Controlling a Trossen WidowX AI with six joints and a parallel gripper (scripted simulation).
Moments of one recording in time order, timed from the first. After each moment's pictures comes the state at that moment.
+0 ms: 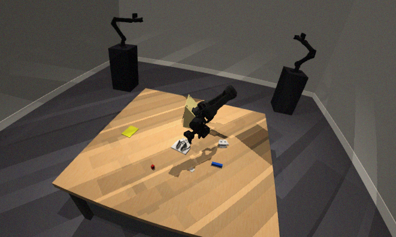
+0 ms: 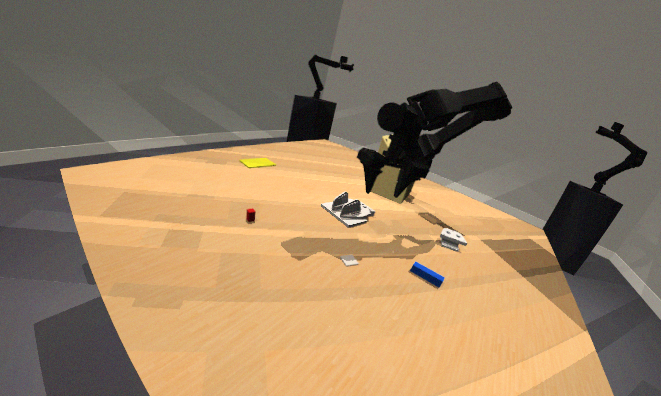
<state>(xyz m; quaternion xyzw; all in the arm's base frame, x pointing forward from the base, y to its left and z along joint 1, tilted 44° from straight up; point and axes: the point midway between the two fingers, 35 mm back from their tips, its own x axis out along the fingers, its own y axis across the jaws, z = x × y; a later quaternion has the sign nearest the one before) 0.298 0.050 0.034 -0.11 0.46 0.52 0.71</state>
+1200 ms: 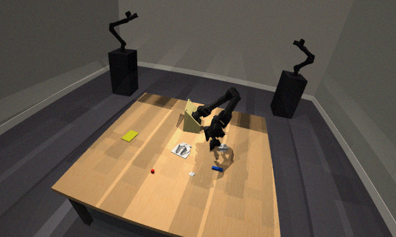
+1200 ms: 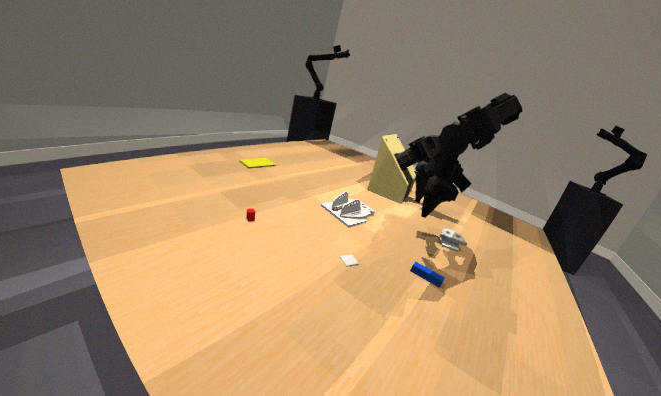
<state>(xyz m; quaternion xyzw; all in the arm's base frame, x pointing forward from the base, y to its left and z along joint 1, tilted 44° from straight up) 0.269 0.122 0.100 -0.43 0.16 0.69 0.57</state>
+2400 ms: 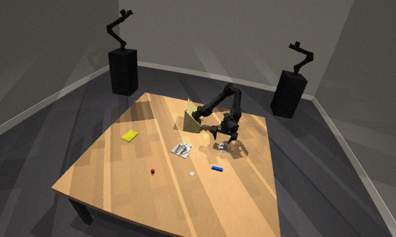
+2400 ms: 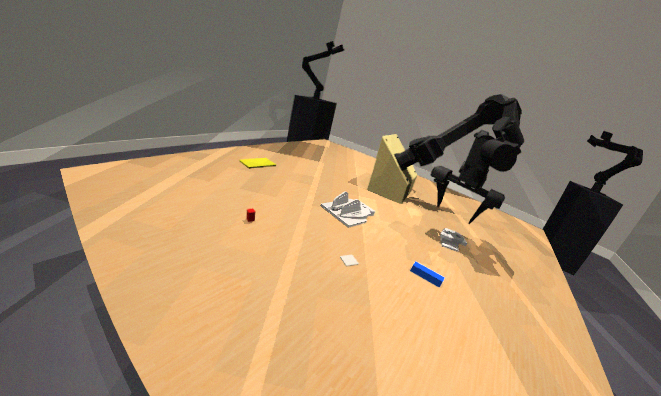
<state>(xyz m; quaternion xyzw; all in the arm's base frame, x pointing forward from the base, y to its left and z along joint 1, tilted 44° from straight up) 0.209 0.177 0.158 -0.63 -0.20 0.69 0.30</state>
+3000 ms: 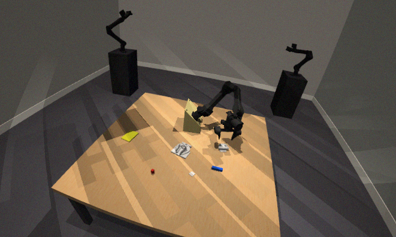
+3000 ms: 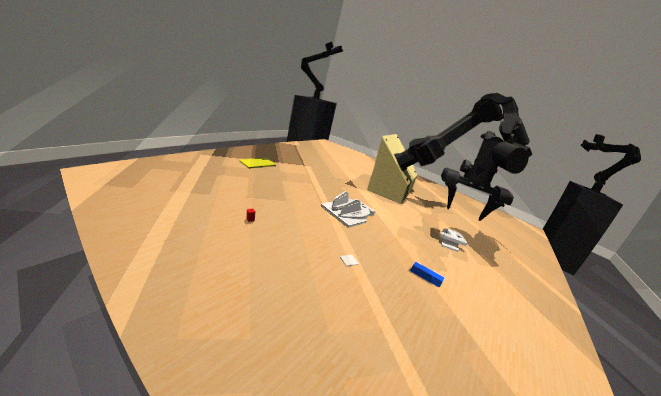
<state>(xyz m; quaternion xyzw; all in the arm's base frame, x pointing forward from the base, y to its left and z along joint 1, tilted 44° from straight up) 0.179 0.192 0.178 -0.67 -0.34 0.64 0.19</state>
